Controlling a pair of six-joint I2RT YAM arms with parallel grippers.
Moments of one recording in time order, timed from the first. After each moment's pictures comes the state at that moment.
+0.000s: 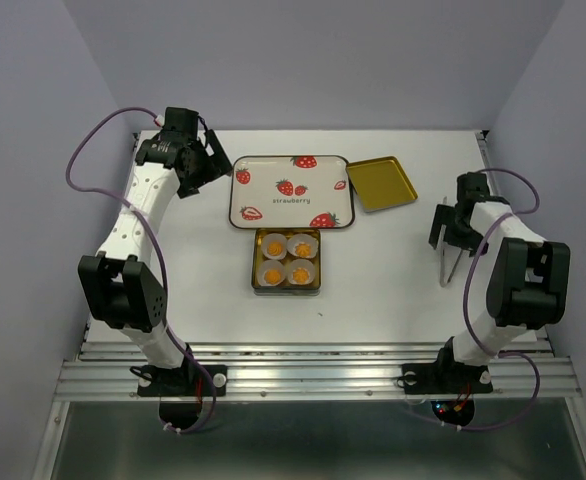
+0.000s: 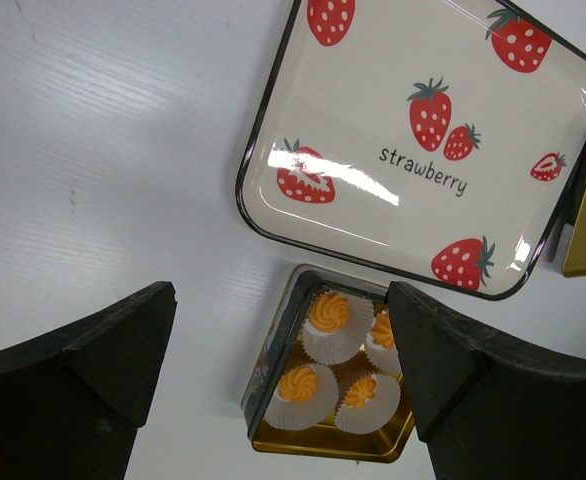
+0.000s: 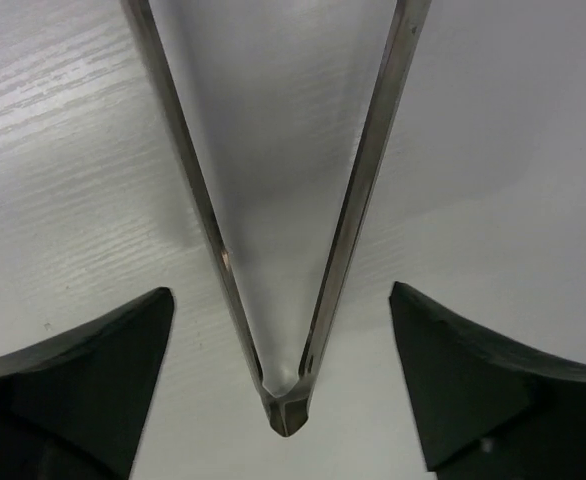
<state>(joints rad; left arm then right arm) -0.15 1.65 1.66 -0.89 -0.05 -0.59 -0.14 1.64 1.07 -0.63 0.22 0.17</state>
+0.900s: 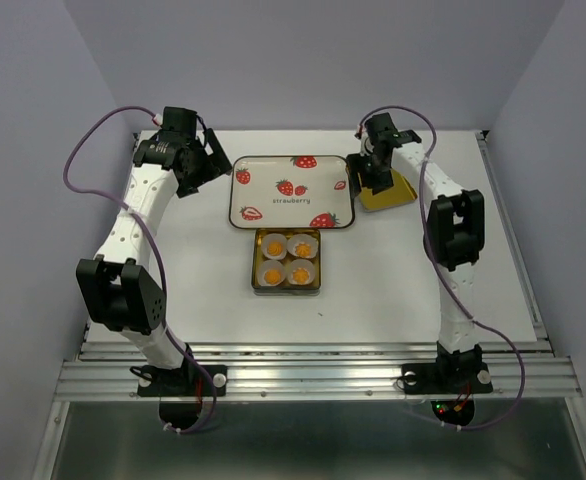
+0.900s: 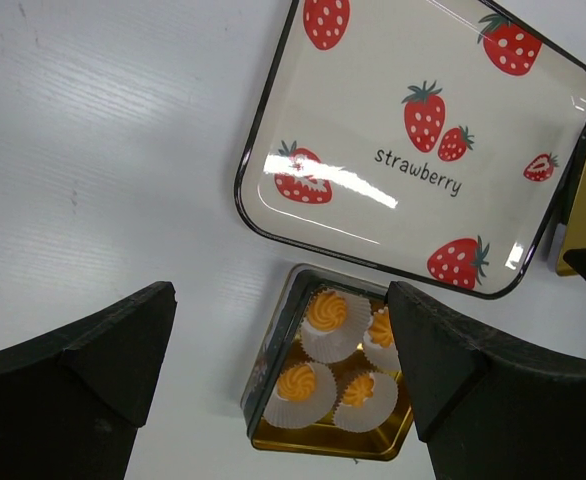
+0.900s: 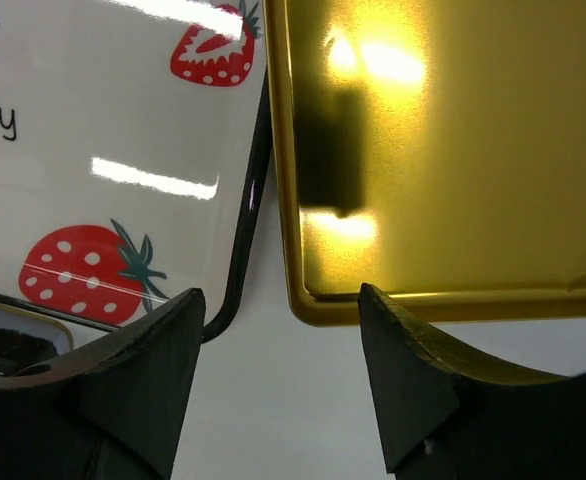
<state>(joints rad) -0.15 1.63 1.66 -0.89 -0.05 -0.59 0.27 2.25 2.06 -0.92 -0.10 0.07</state>
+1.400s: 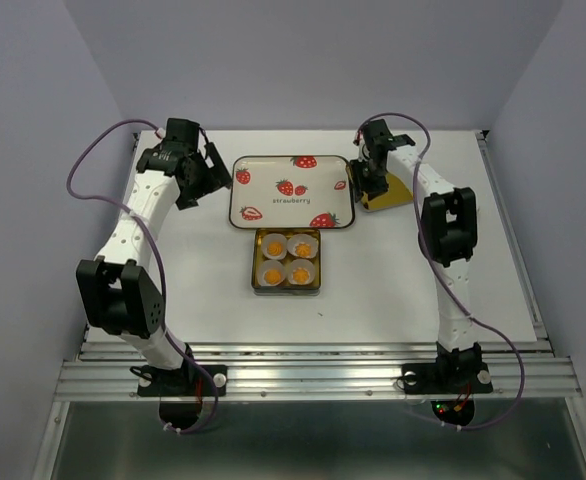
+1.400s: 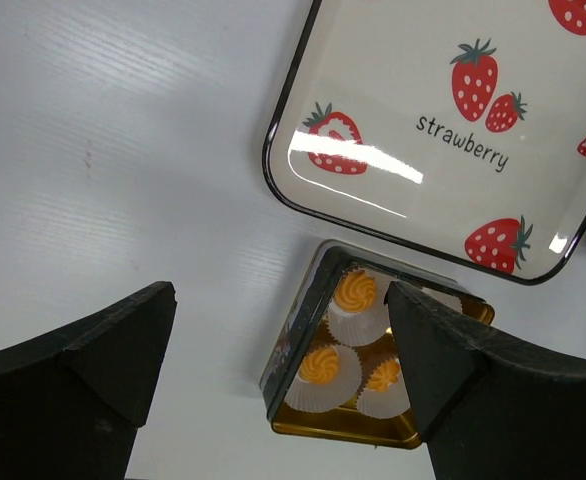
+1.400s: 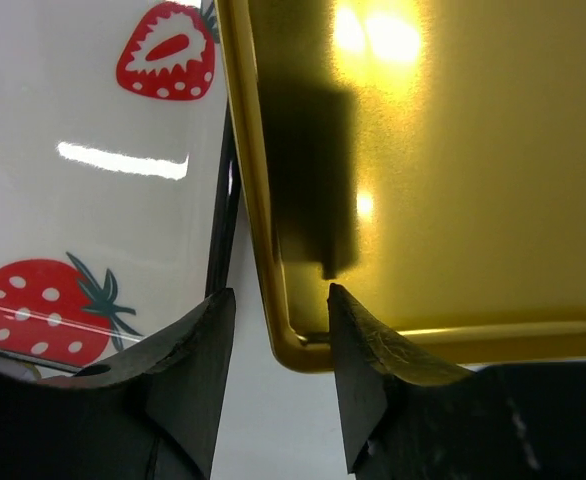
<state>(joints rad) -0.15 1.62 1.57 -0.89 -0.05 -0.59 0.27 2.34 2.09 -0.92 -0.08 0.08</state>
